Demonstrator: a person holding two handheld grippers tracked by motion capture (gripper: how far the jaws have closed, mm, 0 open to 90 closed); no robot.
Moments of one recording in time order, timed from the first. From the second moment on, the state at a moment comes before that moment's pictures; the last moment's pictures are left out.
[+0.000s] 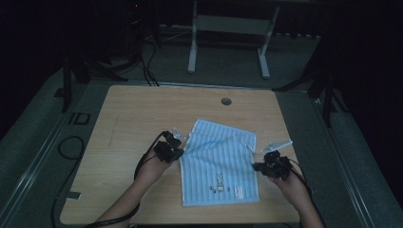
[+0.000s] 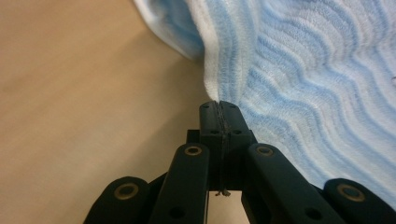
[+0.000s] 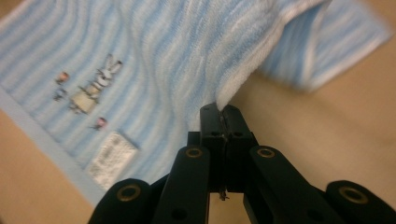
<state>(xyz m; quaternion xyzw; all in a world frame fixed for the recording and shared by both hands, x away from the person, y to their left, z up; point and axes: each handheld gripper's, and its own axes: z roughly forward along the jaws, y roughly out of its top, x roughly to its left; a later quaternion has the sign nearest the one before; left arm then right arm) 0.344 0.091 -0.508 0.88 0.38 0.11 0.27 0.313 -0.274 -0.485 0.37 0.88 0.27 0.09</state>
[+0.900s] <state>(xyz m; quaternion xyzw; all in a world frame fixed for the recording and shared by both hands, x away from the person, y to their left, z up) 0.326 0.081 -0.502 0.88 0.37 0.06 0.29 0.317 -0.282 -0.477 0.40 0.88 0.25 0.10</state>
